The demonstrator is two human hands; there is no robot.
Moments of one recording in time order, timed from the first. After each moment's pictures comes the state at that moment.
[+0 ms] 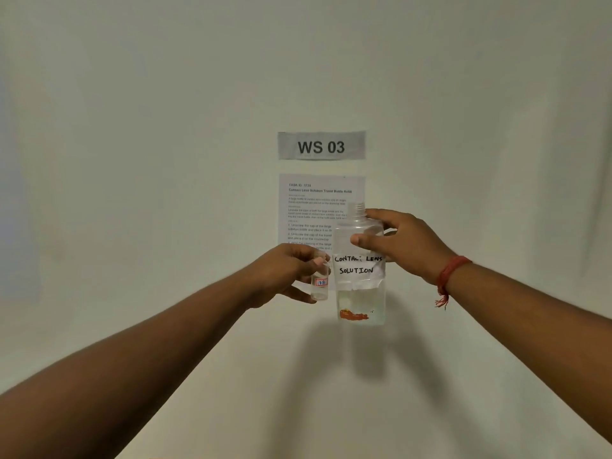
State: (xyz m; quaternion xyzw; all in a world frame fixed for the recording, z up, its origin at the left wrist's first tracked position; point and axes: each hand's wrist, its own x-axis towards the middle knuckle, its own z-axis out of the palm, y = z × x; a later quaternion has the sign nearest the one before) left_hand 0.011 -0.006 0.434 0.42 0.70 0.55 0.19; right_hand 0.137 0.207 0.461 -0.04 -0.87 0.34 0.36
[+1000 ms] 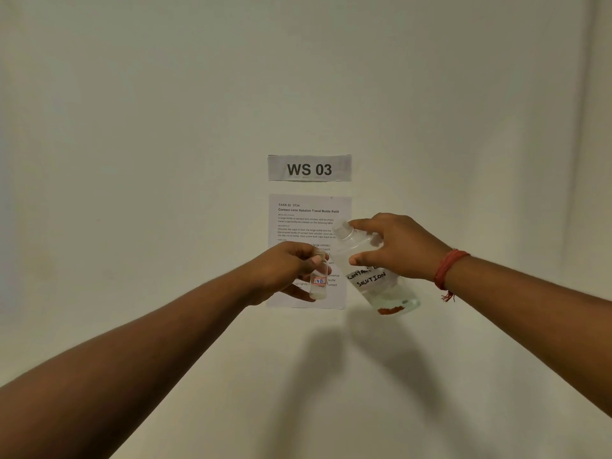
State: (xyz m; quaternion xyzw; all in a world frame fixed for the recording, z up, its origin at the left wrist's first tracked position) left_hand 0.028 0.005 0.472 0.45 0.69 0.53 0.17; right_hand 0.164 0.199 0.507 -0.06 -0.94 0.07 0.32
